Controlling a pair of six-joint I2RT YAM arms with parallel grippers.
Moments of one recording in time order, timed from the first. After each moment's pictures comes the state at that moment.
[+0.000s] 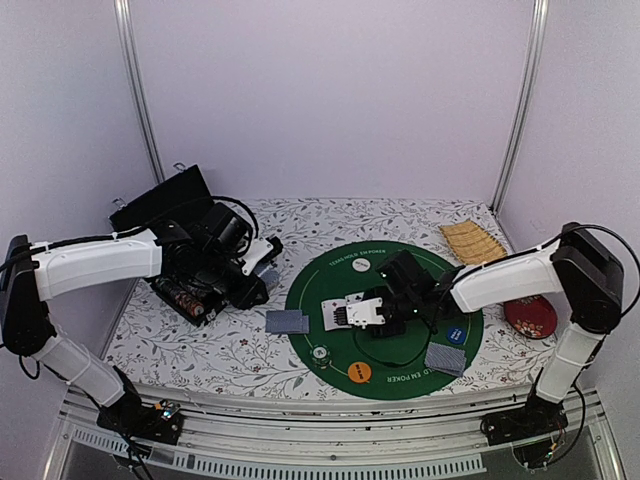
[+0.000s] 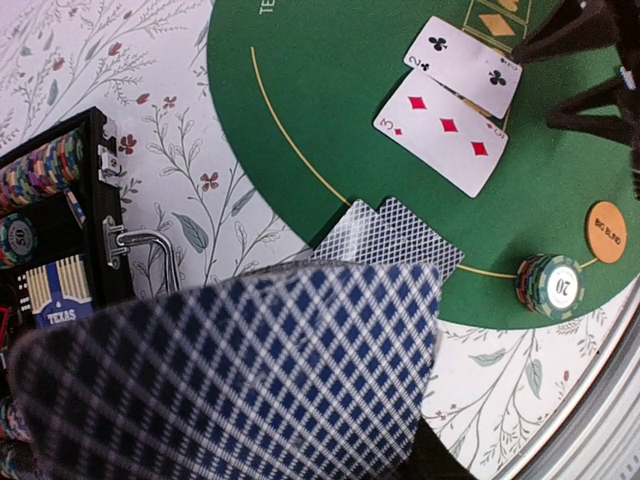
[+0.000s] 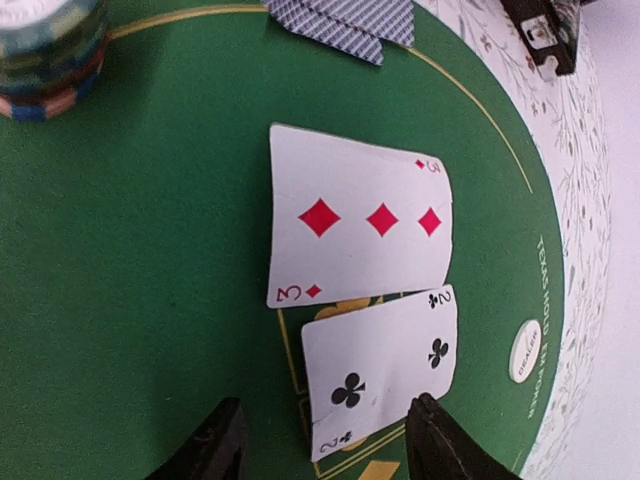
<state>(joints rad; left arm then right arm) -0.74 1.46 1.06 -0.60 0.01 0.06 0.88 1.77 0.93 -0.05 0.03 -0.97</state>
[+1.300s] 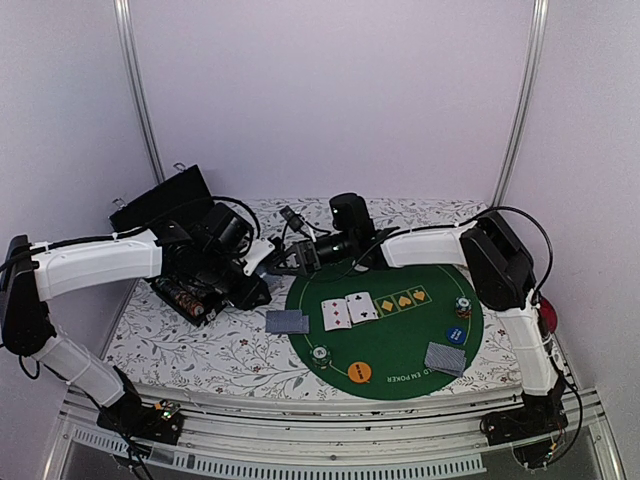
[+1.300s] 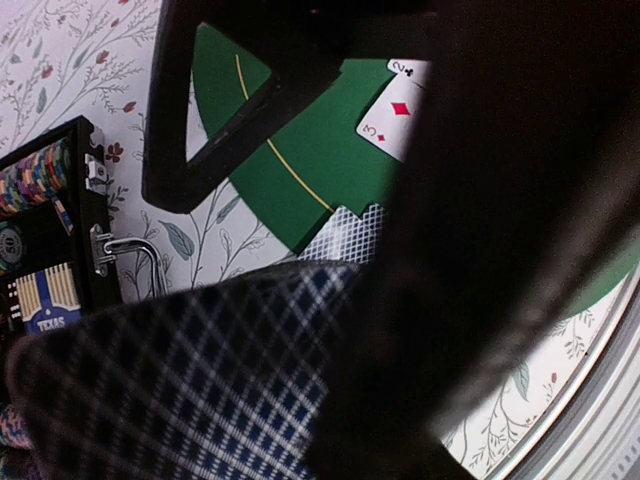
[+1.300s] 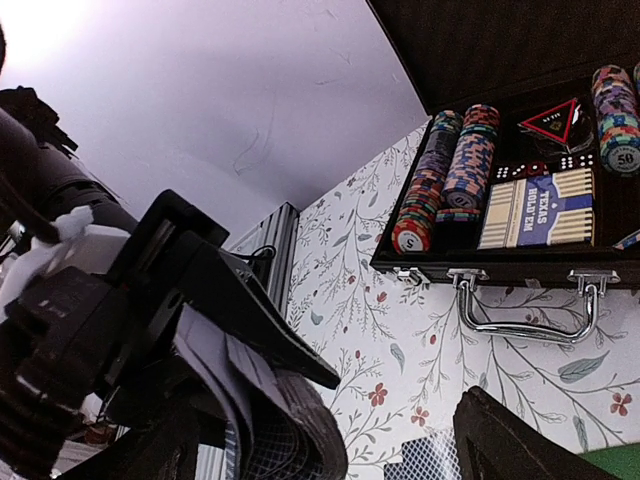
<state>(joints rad) -0.75 1.46 1.06 -0.60 0.04 0.06 0.80 2.31 1.72 0.27 -1.00 0.46</state>
